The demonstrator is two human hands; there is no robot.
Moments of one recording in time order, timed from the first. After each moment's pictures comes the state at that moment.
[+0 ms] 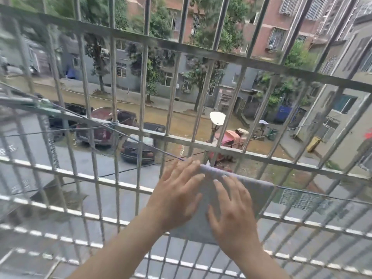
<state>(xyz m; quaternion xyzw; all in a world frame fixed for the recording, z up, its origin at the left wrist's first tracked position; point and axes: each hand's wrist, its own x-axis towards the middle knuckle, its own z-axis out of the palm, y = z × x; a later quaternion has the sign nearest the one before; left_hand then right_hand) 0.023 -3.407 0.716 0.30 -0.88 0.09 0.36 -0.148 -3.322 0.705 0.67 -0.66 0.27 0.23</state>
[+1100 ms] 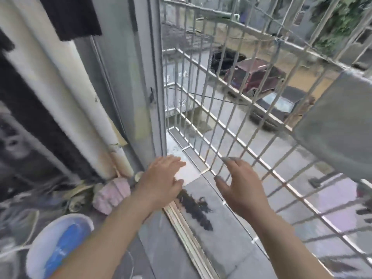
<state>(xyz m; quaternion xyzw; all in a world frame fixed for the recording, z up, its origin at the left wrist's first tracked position) 0.183 -2.997 0.572 0.77 -0.60 -0.09 0.19 -0.024 -3.110 0.606 0.89 -0.43 0.12 -0.14</state>
